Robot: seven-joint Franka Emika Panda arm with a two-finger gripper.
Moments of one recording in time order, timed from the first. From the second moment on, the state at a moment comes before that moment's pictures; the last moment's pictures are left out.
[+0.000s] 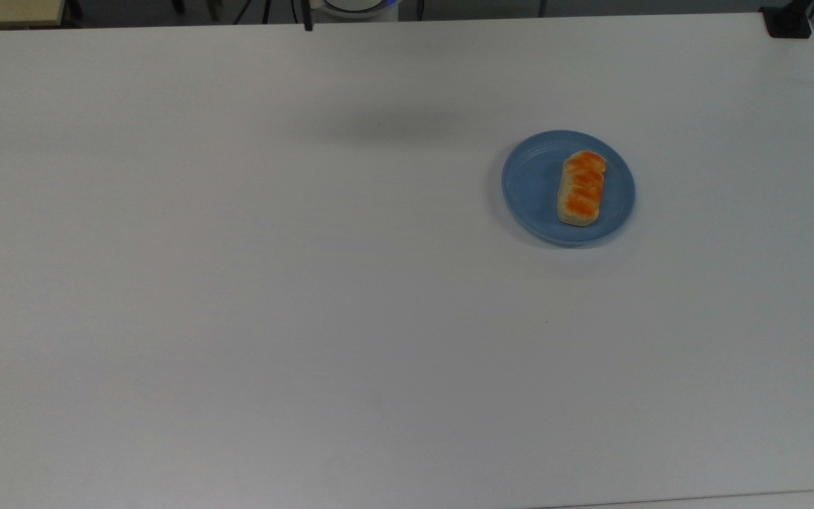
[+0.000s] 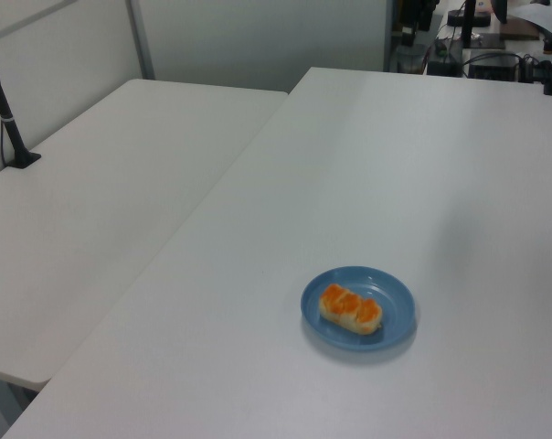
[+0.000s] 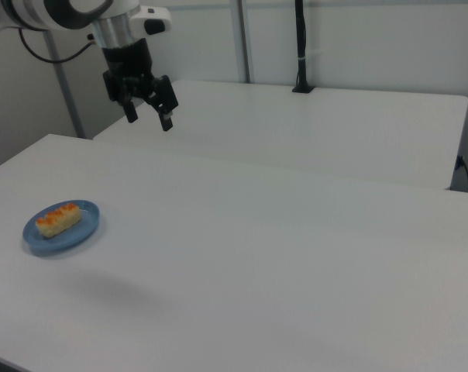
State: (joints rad) arm -0.11 0.01 0.07 -1.52 -0.02 1.64 0.04
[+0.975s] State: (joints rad) arm -0.10 0.01 0.09 -1.56 -0.02 1.64 -0.04
